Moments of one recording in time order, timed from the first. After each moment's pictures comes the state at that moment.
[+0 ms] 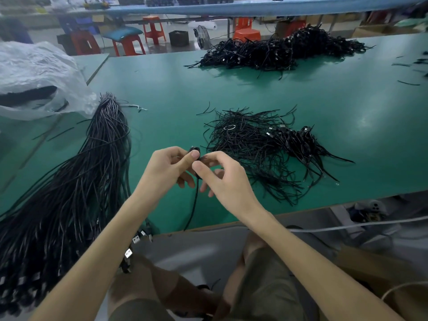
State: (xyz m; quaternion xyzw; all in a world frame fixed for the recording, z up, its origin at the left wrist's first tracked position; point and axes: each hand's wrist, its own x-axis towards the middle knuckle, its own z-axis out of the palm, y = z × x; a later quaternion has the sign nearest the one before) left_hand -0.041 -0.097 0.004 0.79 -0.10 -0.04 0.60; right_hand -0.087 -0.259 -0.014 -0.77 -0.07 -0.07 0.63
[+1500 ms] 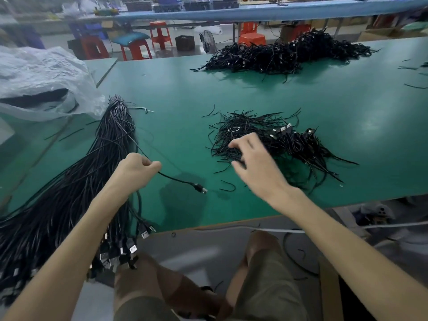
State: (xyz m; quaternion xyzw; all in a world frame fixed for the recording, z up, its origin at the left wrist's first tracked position) left_hand -0.023 -0.029 0.008 0.94 0.05 -0.02 0.34; right_hand -0.063 -0.314 -0.006 -0.94 -0.12 -0.16 0.29
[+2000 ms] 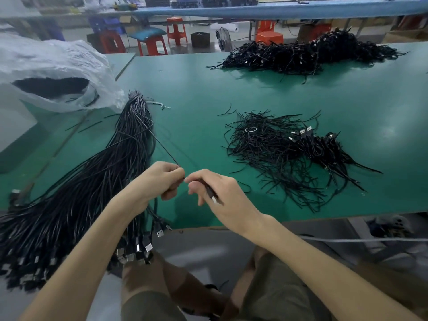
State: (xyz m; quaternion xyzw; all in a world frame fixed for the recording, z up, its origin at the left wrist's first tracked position) left_hand -0.050 -0.036 0.004 0.85 -0.01 -0.14 0.50; right_hand -0.090 -0.224 -0.033 -0.81 -0.29 -0.09 0.50
